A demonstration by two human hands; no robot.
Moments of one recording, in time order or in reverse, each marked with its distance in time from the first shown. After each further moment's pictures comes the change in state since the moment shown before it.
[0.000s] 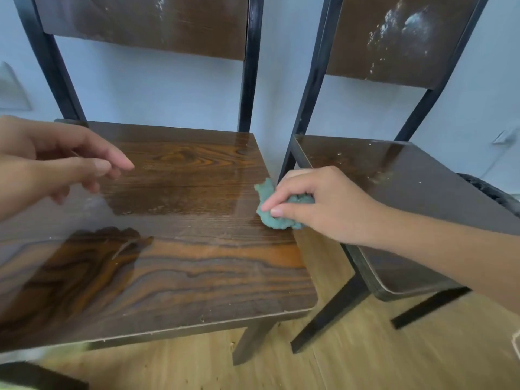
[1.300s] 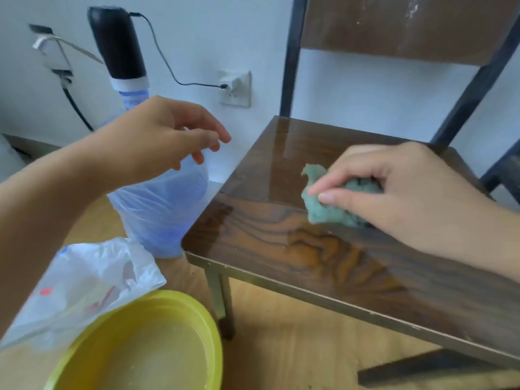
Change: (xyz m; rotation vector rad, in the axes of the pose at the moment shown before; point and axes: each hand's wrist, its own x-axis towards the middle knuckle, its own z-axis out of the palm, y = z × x) left_hand -0.100 -0.028 -0.119 0.269 0.227 -0.168; right_hand 0.086 -0.174 0.098 0.133 -0.086 -0.367
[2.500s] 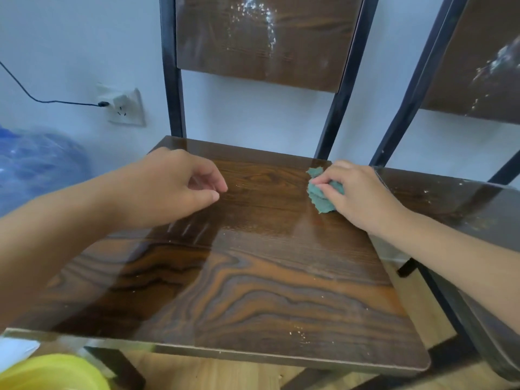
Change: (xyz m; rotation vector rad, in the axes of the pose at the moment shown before) left_hand 0.056 0.085 0.123 0.203 -0.241 0.302; right_hand -0.049 0.178 -0.076 -0.446 0.188 0.359
